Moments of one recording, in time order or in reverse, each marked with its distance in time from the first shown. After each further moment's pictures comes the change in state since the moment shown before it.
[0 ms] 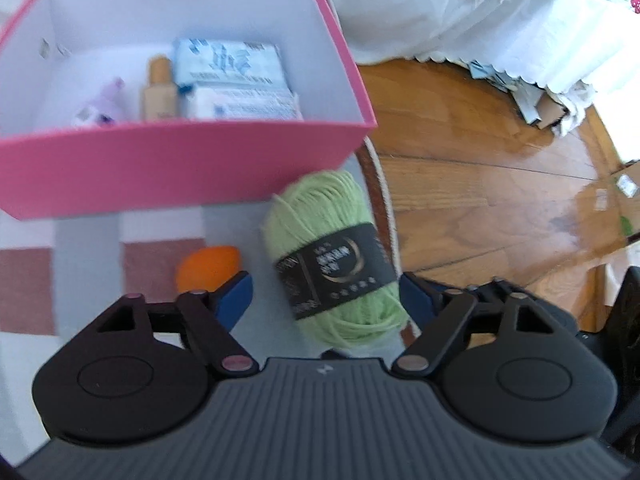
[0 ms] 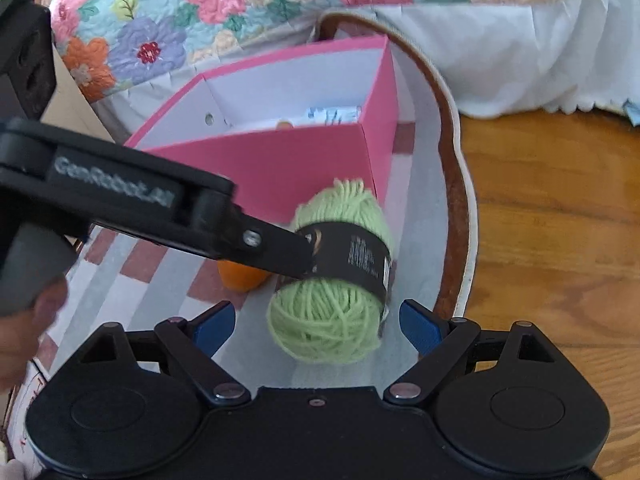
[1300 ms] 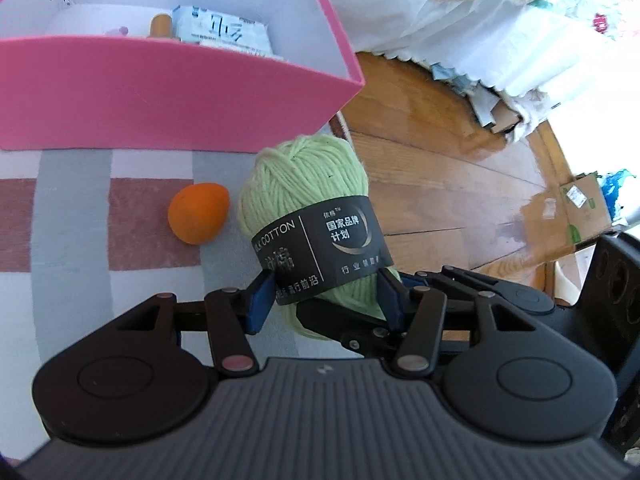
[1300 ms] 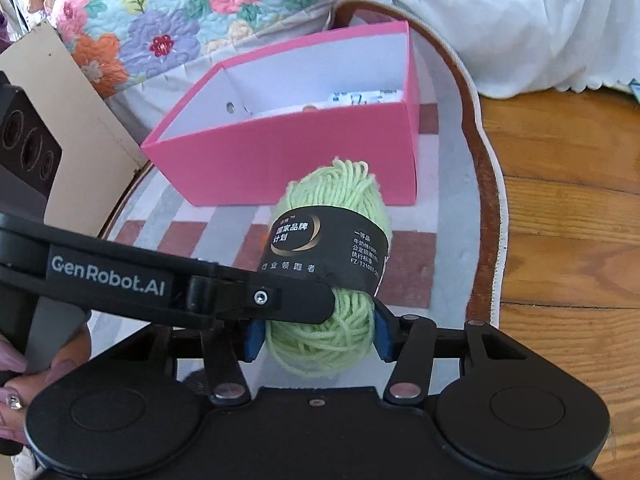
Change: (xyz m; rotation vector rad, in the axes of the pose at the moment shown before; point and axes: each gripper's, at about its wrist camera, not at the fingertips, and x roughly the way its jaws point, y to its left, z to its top) left arm -0.025 0.029 -0.047 -0.034 -0.038 -0.167; right arm -0.010 0.035 -0.007 0.034 0.009 0.005
